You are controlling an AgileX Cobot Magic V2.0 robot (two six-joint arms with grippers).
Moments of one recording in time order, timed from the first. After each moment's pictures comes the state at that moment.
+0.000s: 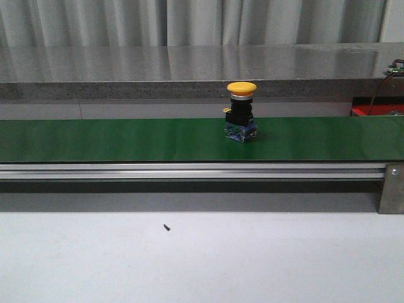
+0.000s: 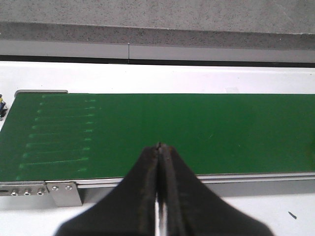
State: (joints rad) left arm -0.06 0.73 -0.59 -0.33 0.39 0.23; right arm -0.44 1.45 -0.75 0.40 0.66 -0.46
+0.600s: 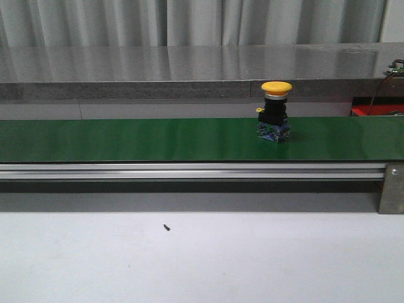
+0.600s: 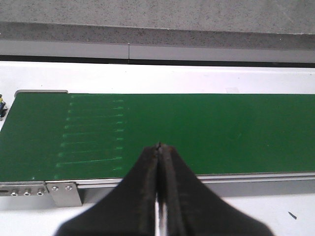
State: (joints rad) left arm -0.06 0.73 -0.59 -0.33 0.39 0.23; right arm -0.38 1.25 -0.85 0.49 0.81 -0.50
